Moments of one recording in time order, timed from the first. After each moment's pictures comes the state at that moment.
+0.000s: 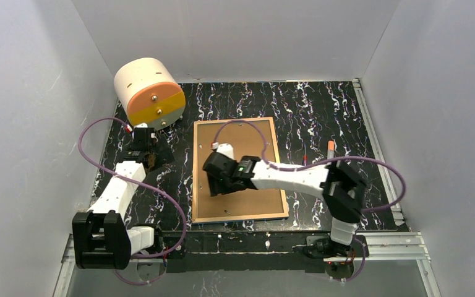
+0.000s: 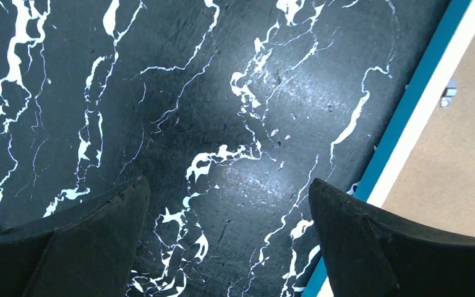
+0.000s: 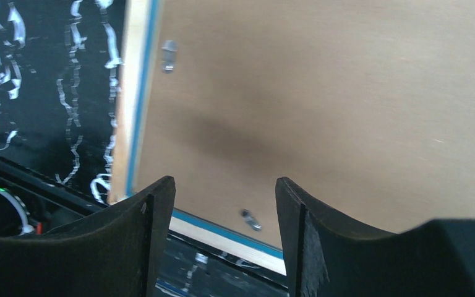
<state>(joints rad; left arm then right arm) -0.03 1.18 0.76 -0.53 -0.21 -0.39 1.20 1.75 1.31 -0.61 0.23 0.83</state>
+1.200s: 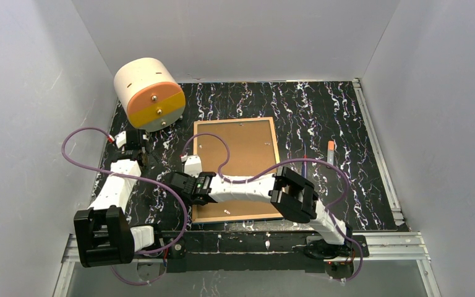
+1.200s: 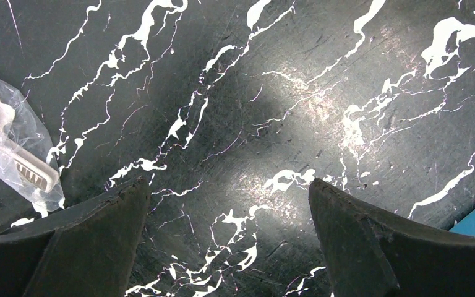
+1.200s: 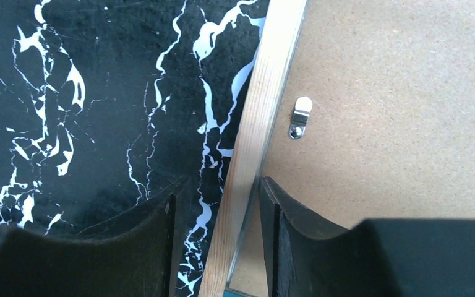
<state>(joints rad) 0.08 1.21 0.76 -0.63 -0.39 -0.54 1.36 2.22 1.77 -0.64 0.41 0.98</state>
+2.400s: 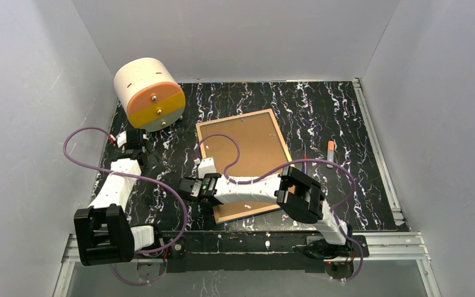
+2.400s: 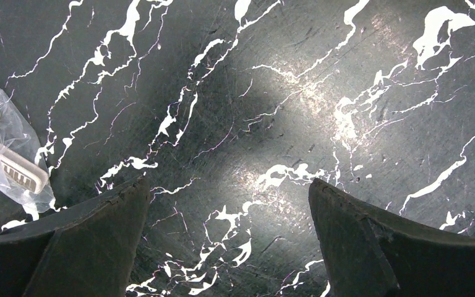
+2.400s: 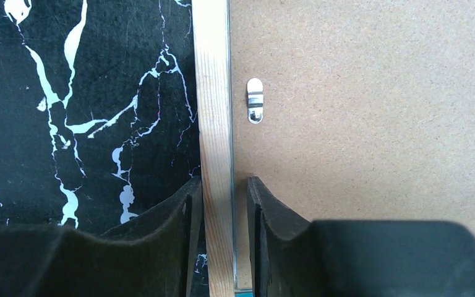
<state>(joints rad) 0.08 1.22 0.77 -0.63 -0.36 -0.53 1.36 2.15 1.67 -0.86 0.54 1.03</state>
